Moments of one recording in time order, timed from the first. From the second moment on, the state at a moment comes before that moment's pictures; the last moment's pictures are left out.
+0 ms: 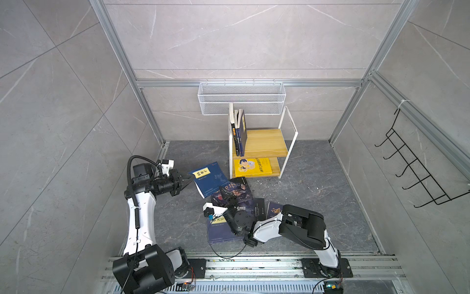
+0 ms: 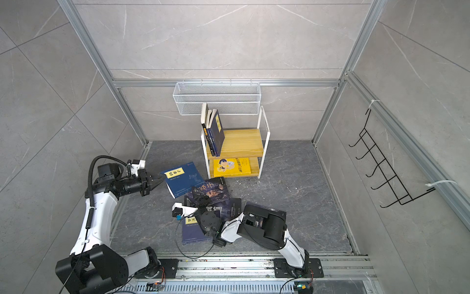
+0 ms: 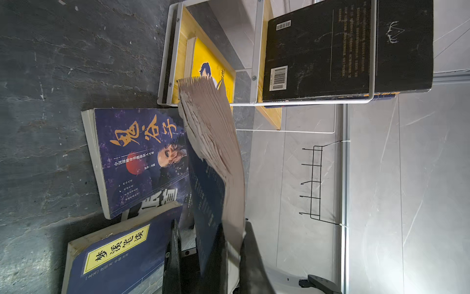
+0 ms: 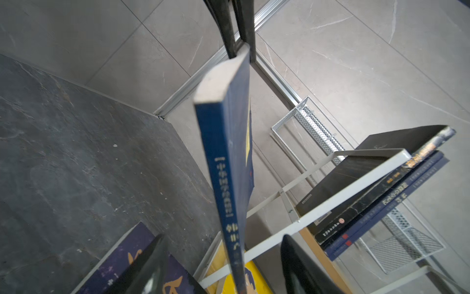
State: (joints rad) left arm 0.34 1.19 1.04 -0.83 1.14 -0.46; right arm 1.24 2.13 1.02 1.31 0.67 -1.03
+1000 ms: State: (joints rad) left arm 0.29 0.93 1.01 -0.67 0.79 -0.25; right arm 1.22 1.54 0.67 1.05 0.62 -0.57
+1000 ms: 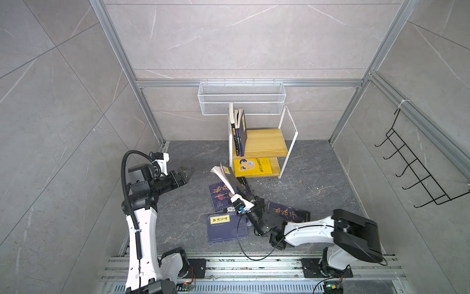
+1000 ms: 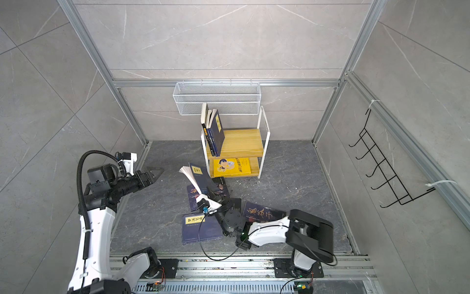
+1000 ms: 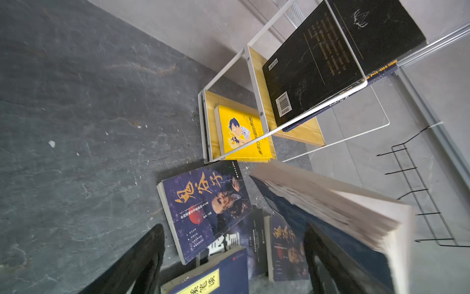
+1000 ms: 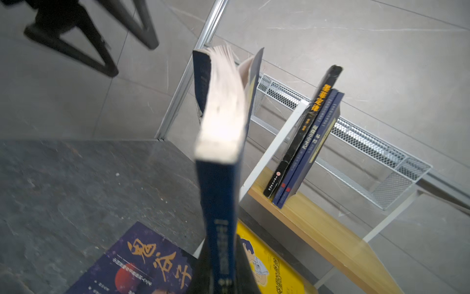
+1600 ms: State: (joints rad) left arm 0.20 0.50 0.50 -0.38 0.74 -0.10; right arm 1.12 1.08 0.89 0.18 0.58 0.01
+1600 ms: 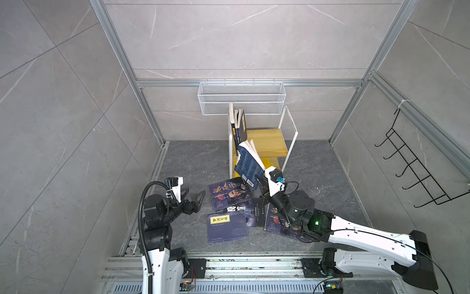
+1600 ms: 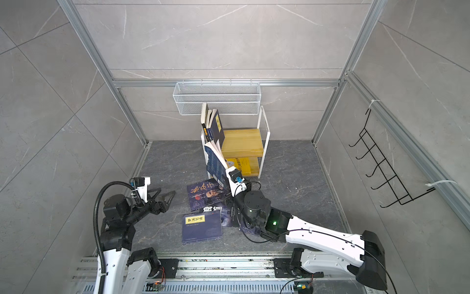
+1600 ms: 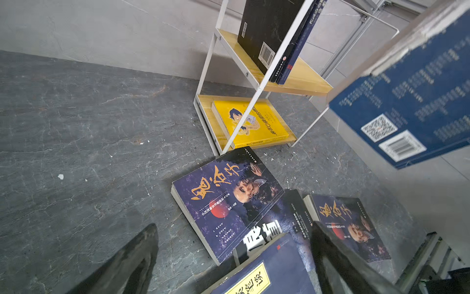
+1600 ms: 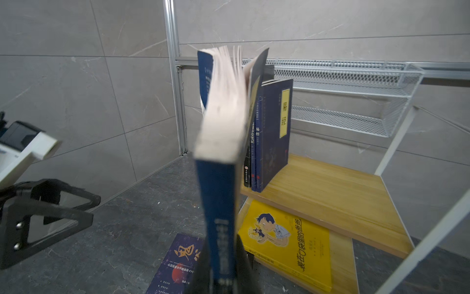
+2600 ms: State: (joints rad) left arm 0.16 0.35 0.38 -0.12 0.86 -0.17; right arm 0.77 1.78 1.56 0.00 0.74 0.02
